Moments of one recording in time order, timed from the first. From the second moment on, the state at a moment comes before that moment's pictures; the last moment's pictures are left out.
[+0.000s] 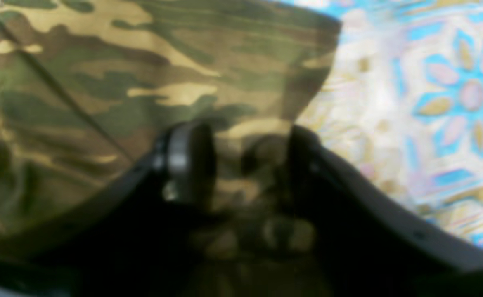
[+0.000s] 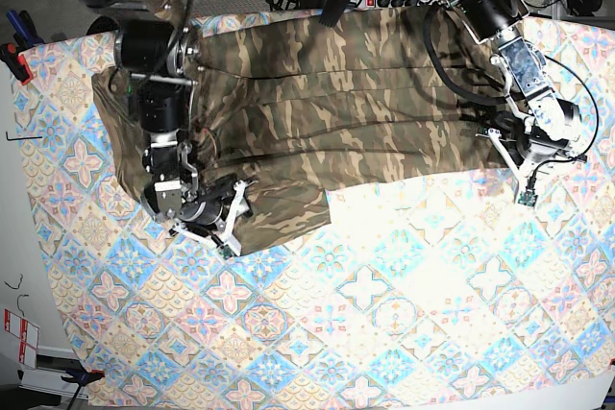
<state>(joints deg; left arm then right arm) -2.0 -2.7 -34.6 94.0 18.6 -42.7 54.3 23.8 0.7 10.6 41.3 -23.5 40.7 -23.4</state>
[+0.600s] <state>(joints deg) -2.2 -2.7 -34.6 94.0 18.3 -42.7 54.2 20.8 1.5 10.7 70.6 -24.8 42.5 -40.7</state>
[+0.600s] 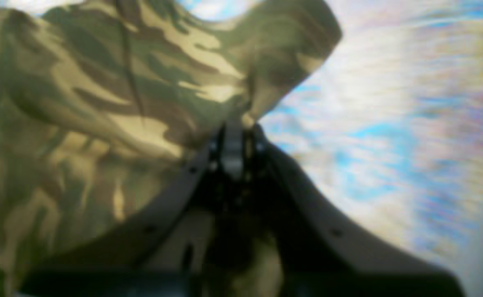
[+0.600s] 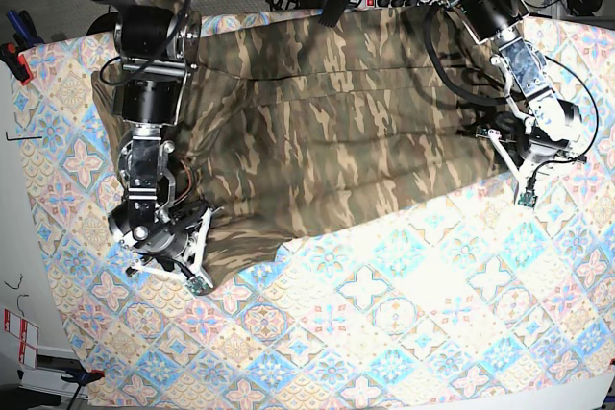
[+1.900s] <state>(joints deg) -0.1 -2.7 -34.6 94.0 18.8 -42.7 54.4 -11.1 3.7 18.8 109.3 -24.5 42.6 -58.0</state>
